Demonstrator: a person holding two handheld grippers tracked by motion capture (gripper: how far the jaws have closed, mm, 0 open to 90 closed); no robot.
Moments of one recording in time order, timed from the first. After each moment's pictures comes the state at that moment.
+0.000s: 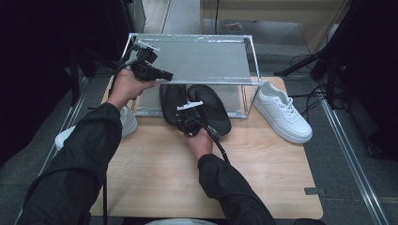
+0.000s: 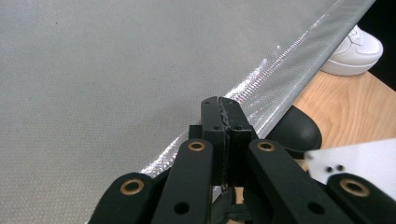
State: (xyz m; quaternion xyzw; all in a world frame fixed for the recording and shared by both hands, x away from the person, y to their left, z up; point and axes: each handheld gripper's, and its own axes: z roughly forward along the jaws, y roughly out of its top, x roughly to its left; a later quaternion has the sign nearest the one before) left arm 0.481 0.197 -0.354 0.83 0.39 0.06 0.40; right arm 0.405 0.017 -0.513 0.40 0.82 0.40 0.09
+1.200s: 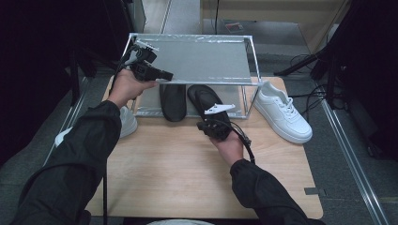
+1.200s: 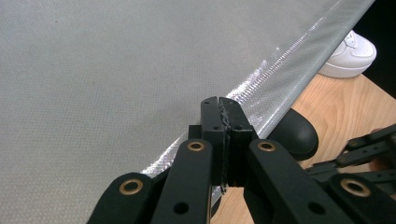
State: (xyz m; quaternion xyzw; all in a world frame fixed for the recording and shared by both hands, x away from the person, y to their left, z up) left arm 0.483 0.198 -0.354 0.83 0.39 0.06 0.40; right arm 0.375 -0.076 -0.483 0.35 0.83 0.42 0.09
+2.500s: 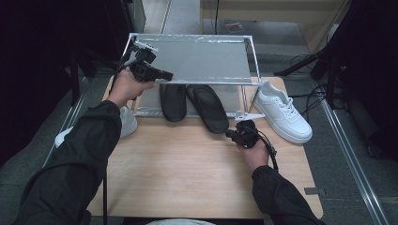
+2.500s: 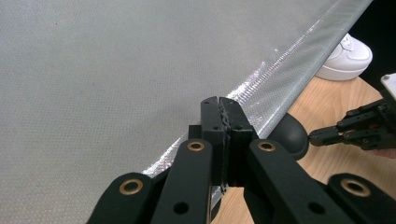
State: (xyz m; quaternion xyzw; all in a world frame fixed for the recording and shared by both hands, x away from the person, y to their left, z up) left arm 0.483 0.201 -0.357 0.82 0.39 0.05 0.41; right arm 0.375 -0.159 -0.517 0.44 0.81 0.39 0.09
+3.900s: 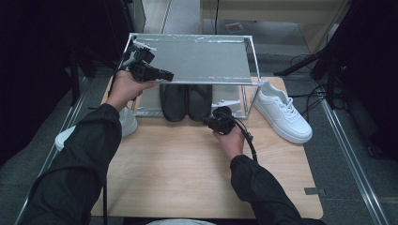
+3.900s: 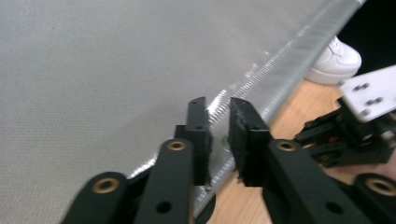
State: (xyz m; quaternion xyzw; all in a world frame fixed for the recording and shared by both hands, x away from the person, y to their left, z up) left arm 0.476 0.203 -0.351 0.82 0.38 0.05 0.42; right arm 0.409 -0.088 -0.503 0.42 0.80 0.43 0.07
